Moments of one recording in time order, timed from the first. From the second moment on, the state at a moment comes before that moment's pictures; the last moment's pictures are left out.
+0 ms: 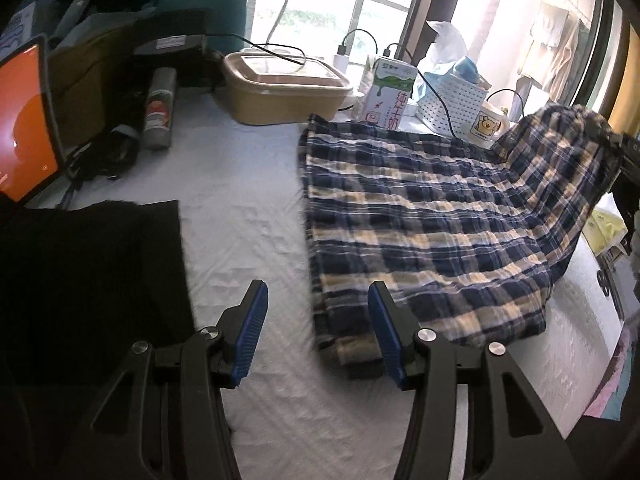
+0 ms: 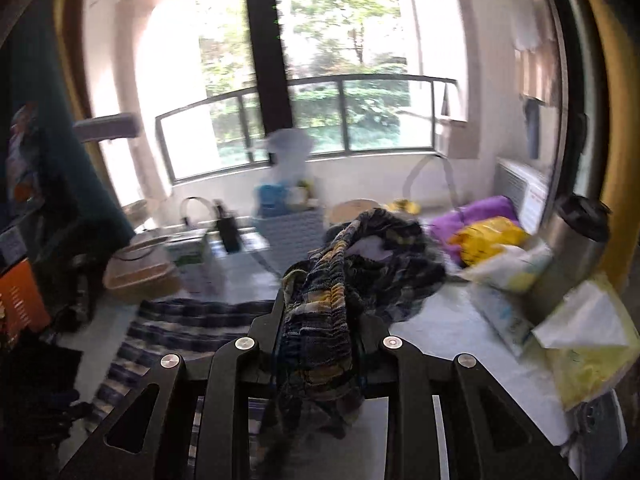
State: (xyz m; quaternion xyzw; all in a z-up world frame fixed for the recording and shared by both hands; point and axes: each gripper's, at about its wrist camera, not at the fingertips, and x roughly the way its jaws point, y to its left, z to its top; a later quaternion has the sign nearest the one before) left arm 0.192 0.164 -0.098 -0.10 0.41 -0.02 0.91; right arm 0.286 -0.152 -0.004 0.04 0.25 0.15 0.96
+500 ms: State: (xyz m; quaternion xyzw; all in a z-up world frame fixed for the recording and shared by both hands) left arm 0.170 0.212 -0.095 -0.11 0.39 -0.02 0.91; right arm 0.263 0.036 -0.042 -0.07 0.30 0.27 0.91
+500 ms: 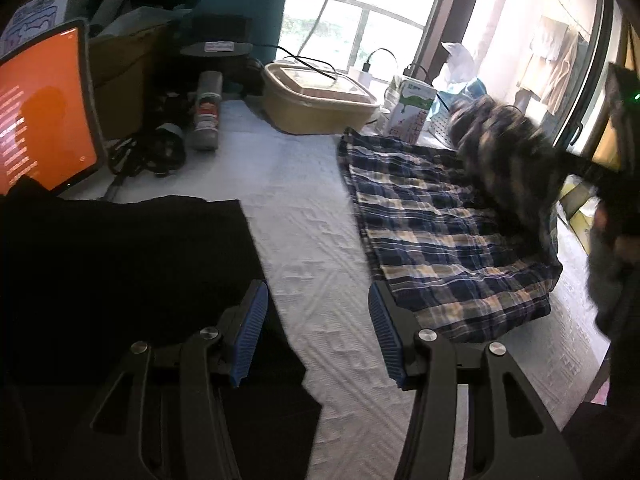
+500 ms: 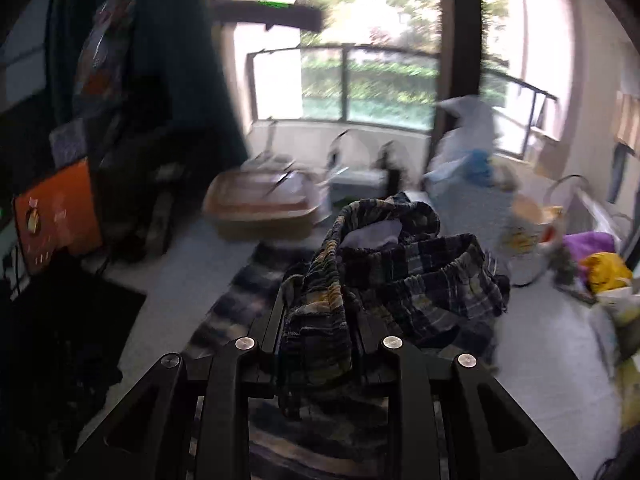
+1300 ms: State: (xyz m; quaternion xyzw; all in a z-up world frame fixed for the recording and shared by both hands) left arm 0.169 0.205 -0.074 -0.06 0.39 0.02 0.92; right arm 0.237 0.071 -0.057 -0.05 0.31 0.40 0.86
